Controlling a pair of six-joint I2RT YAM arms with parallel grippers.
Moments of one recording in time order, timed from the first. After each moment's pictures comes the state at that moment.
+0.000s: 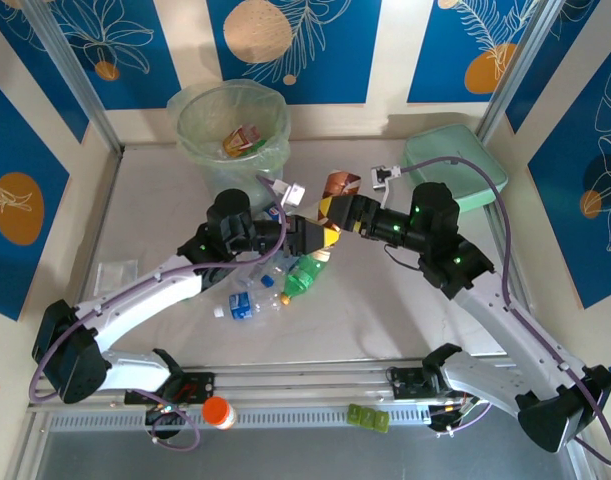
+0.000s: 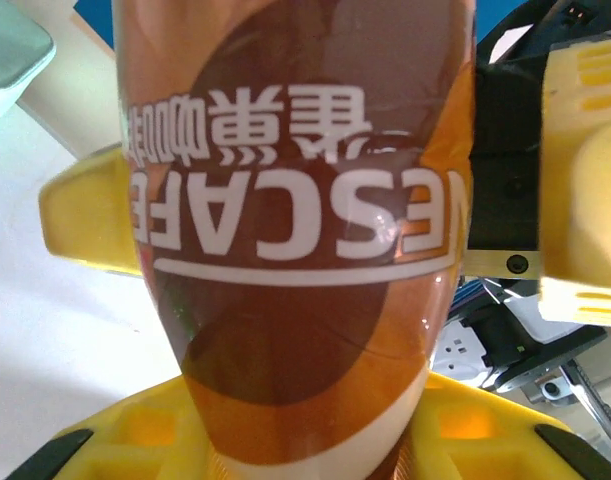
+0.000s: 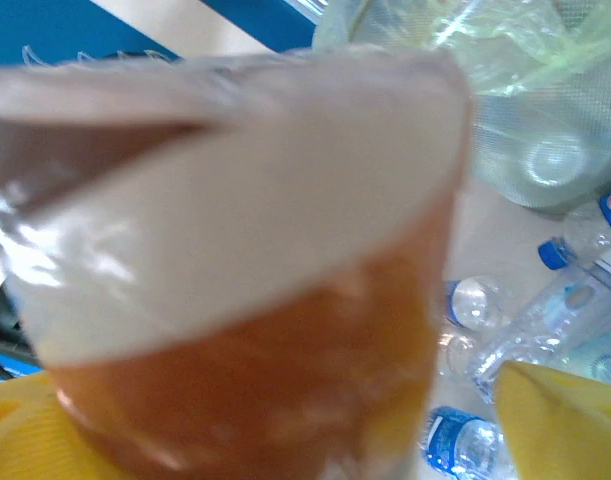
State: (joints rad) left arm -0.76 1.29 1.00 0.27 0.76 -0.82; right arm 0.53 0.97 1.00 -0.21 -0.50 0.87
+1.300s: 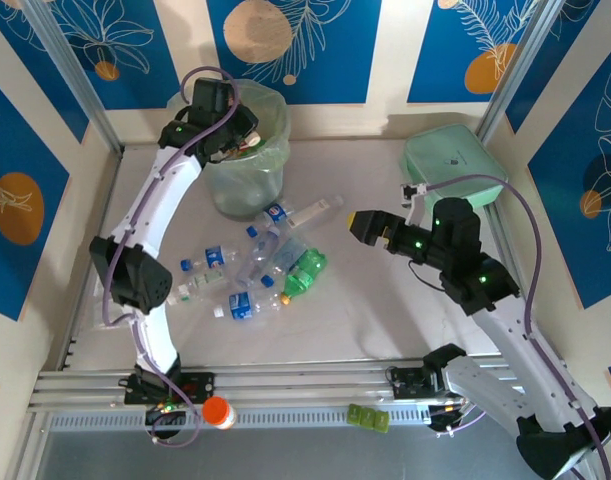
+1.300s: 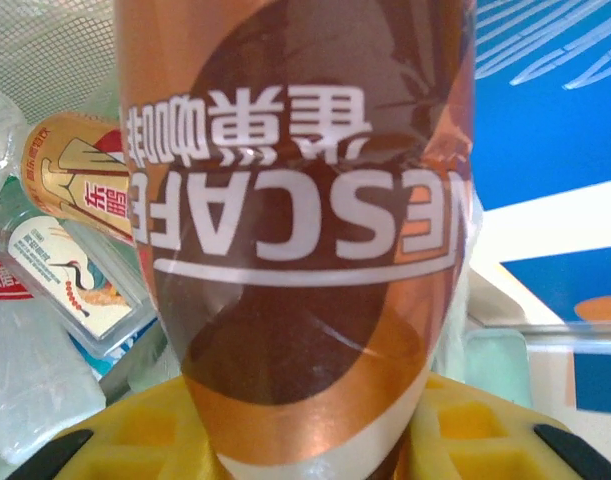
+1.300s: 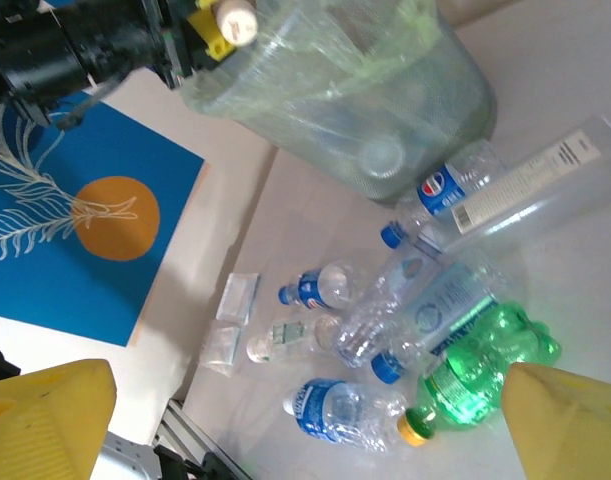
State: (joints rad) left arm -0.34 1.92 2.10 -0.76 -0.01 -0.95; right arm 0.42 0.82 0.95 -0.49 -0.41 0.73
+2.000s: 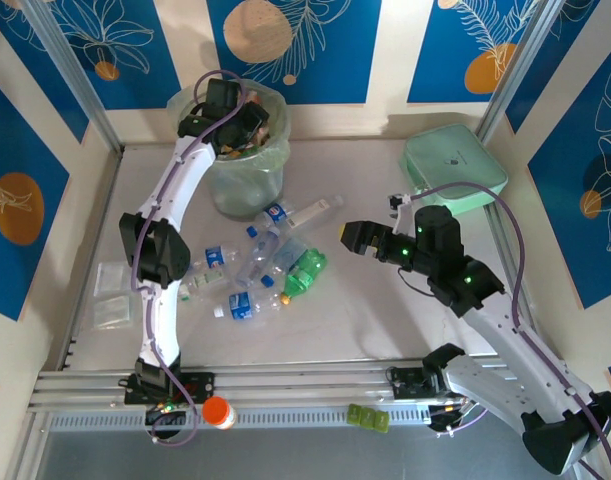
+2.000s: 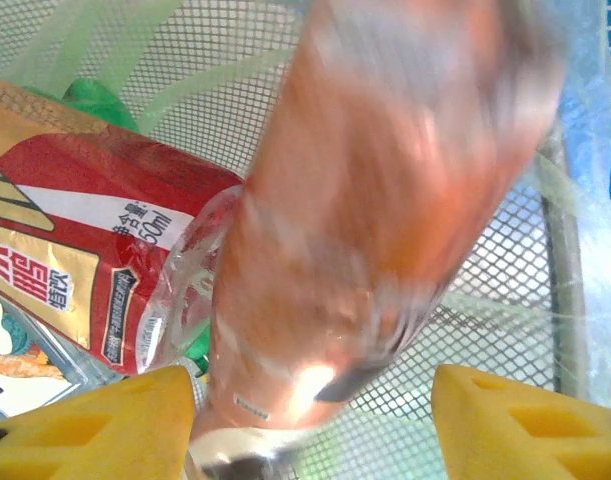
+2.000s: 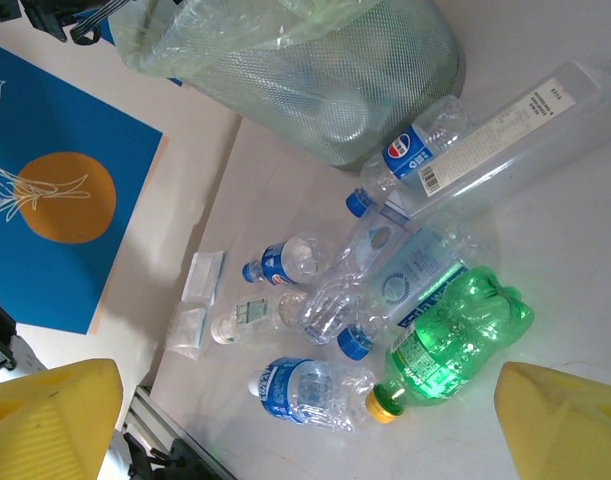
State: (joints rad) left arm -0.30 2.17 2.28 -0.76 0.10 -1.02; right arm 0.50 0.84 0.88 -0.46 -0.32 0.72
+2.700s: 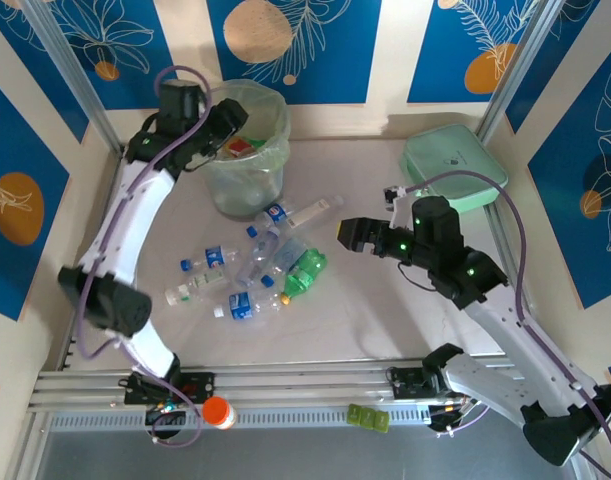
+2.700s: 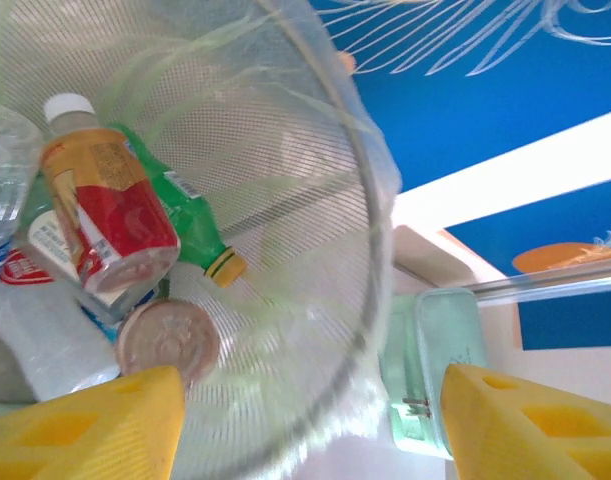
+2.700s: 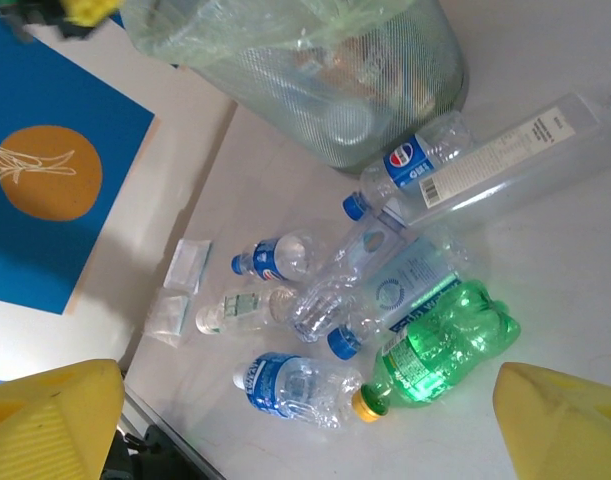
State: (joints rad) left arm -0.31 1.63 1.87 -0.72 0.10 -0.85; right arm 0.54 0.91 1.00 -0.56 -0.29 0.64
